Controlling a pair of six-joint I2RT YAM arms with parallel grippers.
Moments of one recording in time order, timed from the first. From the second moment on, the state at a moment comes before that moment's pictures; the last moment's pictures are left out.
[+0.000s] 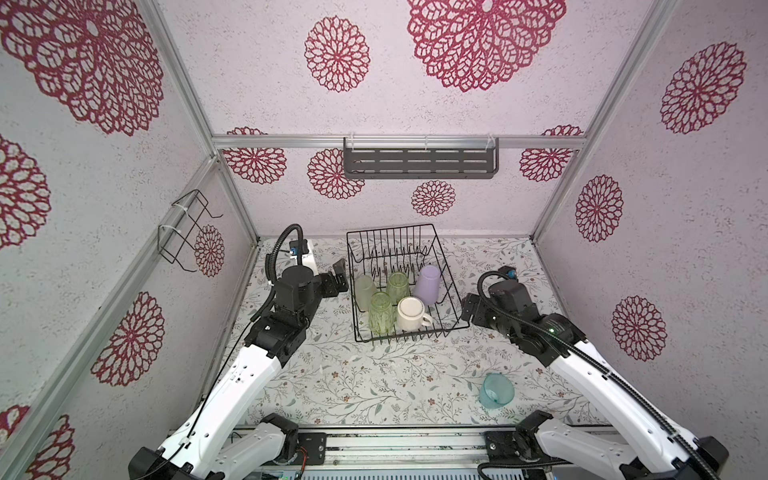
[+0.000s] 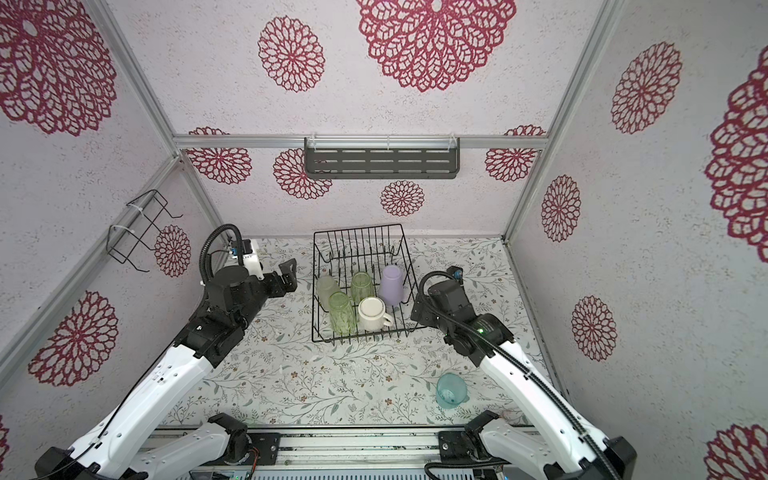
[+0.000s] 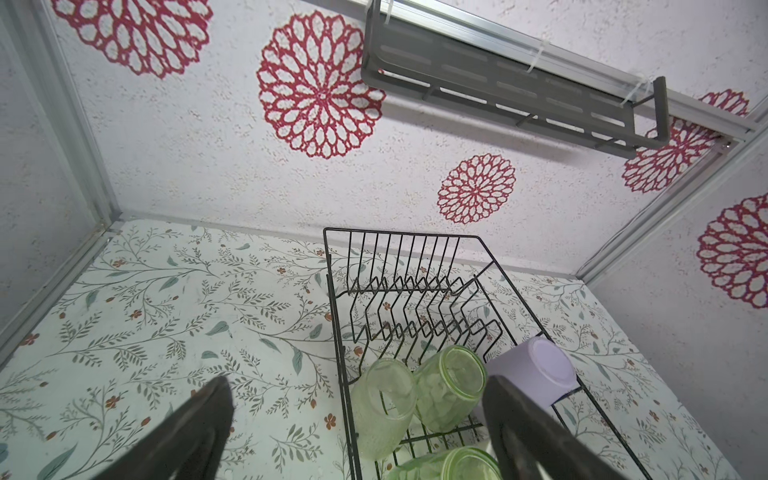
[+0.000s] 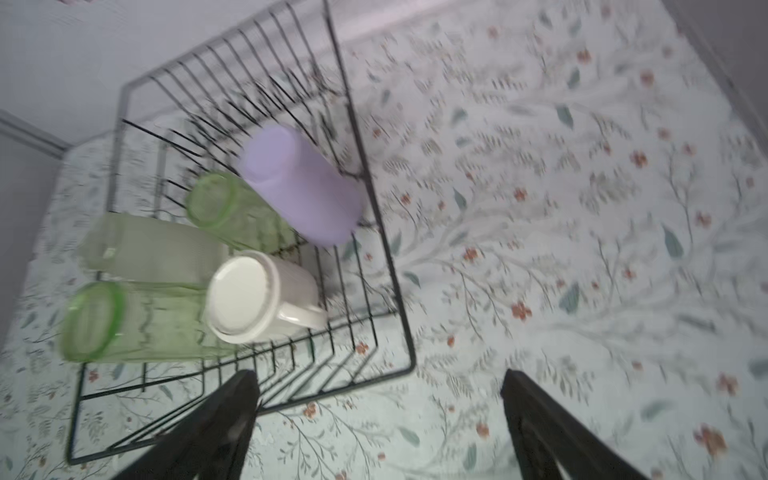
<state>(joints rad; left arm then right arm) -0.40 1.04 0.97 -0.20 -0.28 -0.36 0.57 1.05 1.03 -0.87 0.29 0.80</state>
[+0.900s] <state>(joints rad) -0.40 1.11 0.97 -0.14 -0.20 -0.46 0.57 0.98 0.72 -1.13 0.00 1.46</state>
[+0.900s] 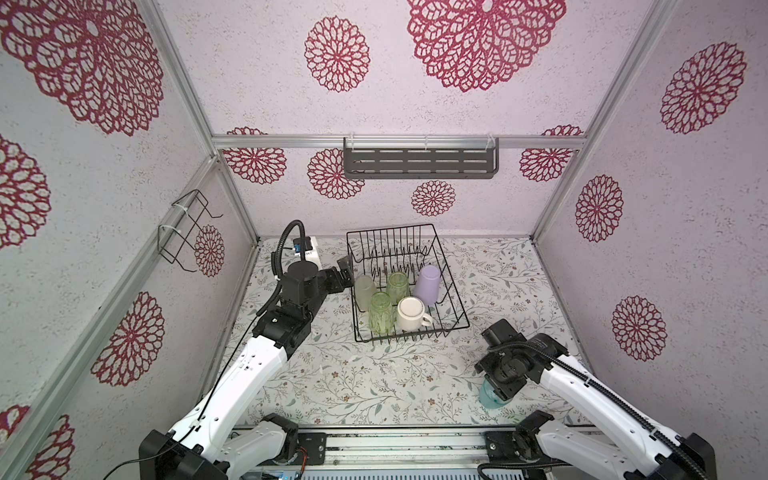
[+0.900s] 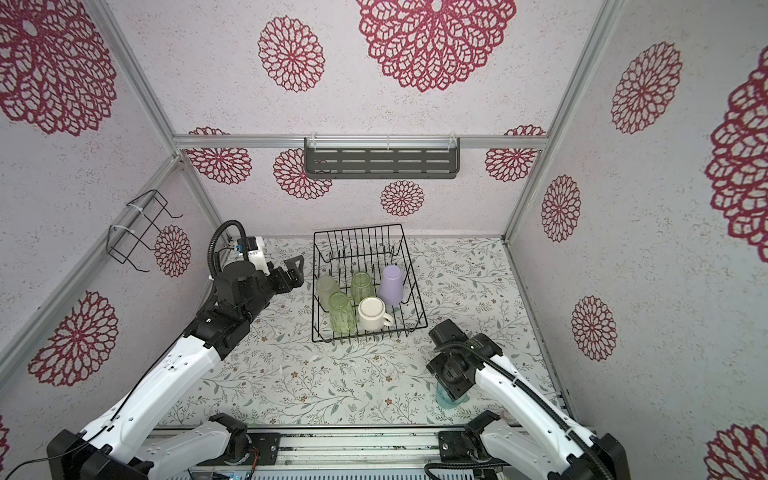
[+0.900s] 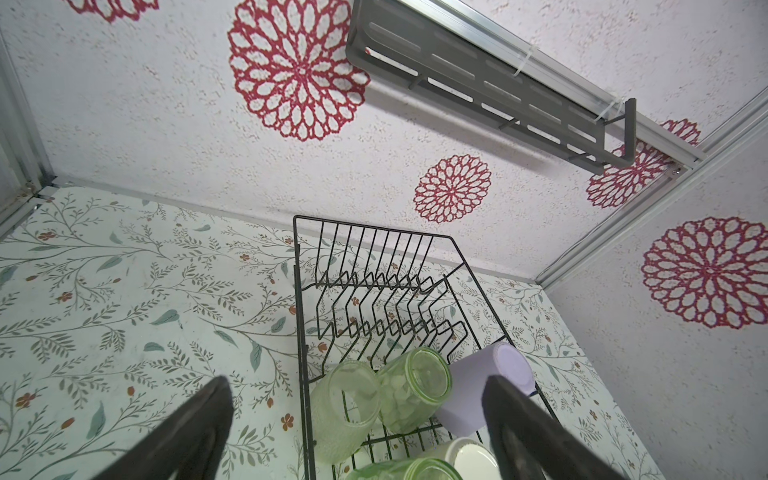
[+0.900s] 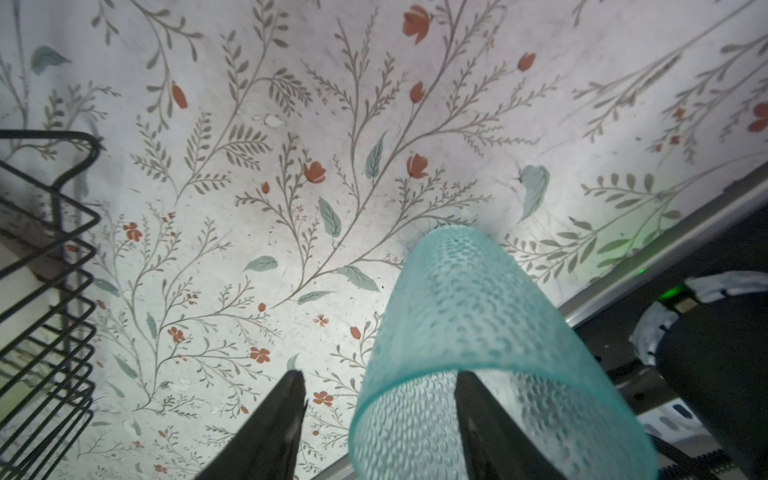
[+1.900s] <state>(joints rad) -0.37 1.19 1.13 -0.14 0.30 -0.45 0.57 0.79 0.93 -0.70 0.41 0.93</state>
